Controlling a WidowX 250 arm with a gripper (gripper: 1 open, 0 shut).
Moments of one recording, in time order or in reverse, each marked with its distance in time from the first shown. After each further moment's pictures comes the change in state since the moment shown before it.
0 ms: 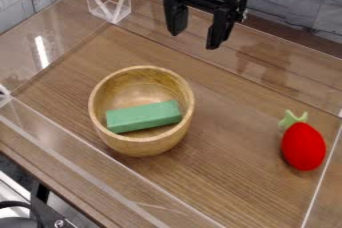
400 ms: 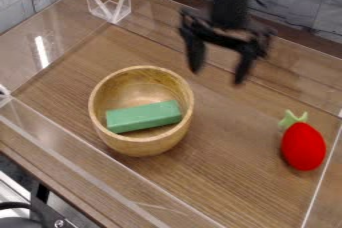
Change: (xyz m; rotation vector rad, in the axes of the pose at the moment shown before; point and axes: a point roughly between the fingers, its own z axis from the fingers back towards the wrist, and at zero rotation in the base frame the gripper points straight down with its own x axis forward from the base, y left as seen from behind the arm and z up) arm -0.008 -0.058 -0.041 -0.044 0.074 0.107
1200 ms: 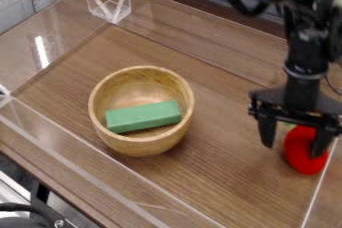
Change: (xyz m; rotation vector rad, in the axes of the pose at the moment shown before) arm 0.000 -0.080 -0.055 -0.121 -0.153 0.046
